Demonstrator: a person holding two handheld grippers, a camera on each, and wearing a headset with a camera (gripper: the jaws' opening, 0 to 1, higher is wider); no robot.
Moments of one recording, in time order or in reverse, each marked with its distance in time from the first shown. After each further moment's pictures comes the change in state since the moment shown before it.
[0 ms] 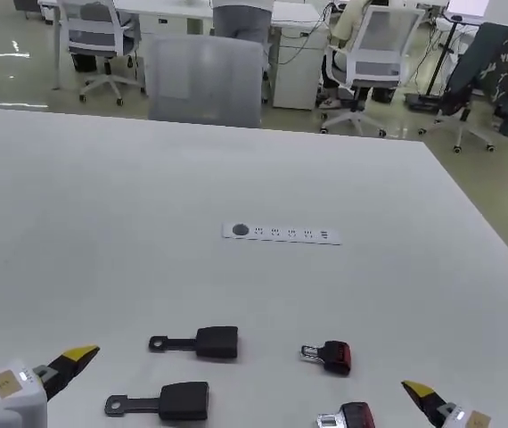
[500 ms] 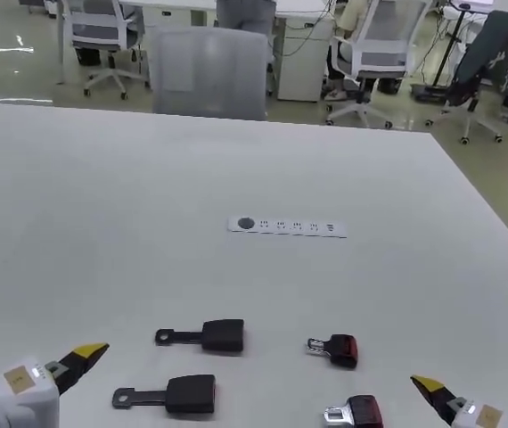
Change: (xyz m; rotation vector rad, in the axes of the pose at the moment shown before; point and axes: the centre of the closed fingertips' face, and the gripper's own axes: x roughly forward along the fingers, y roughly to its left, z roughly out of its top) left arm 0.004 0.001 -0.009 0.005 0.018 -0.011; right arm 0.001 -0.003 -0.007 0.005 0.012 0.007
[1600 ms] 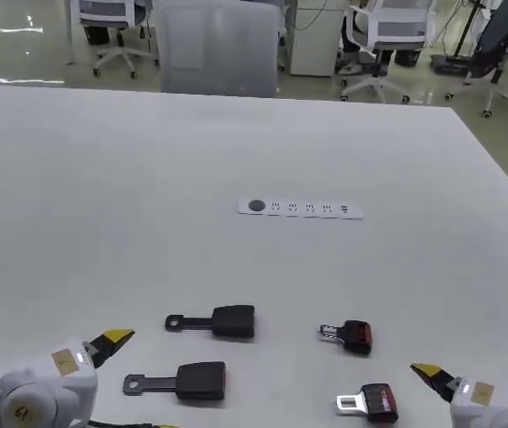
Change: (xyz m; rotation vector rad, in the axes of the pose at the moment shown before) left arm 0.028 0.005 -0.020 0.127 0.133 -0.056; right arm 0.029 -0.008 -0.028 -0.093 0.120 0.144
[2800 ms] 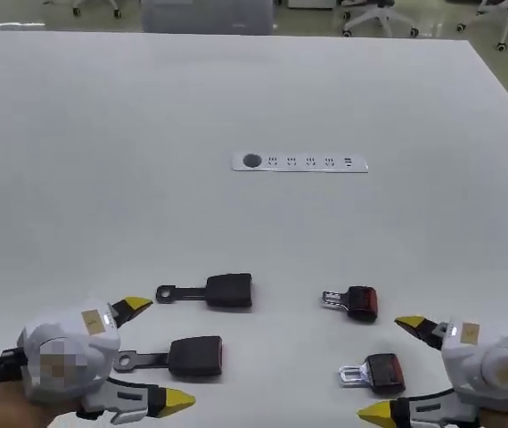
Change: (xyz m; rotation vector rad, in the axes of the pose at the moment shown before) left arm 0.061 0.024 -0.035 0.093 0.154 -0.126; right arm 0.040 -0.026 -0.012 -0.034 0.062 0.148
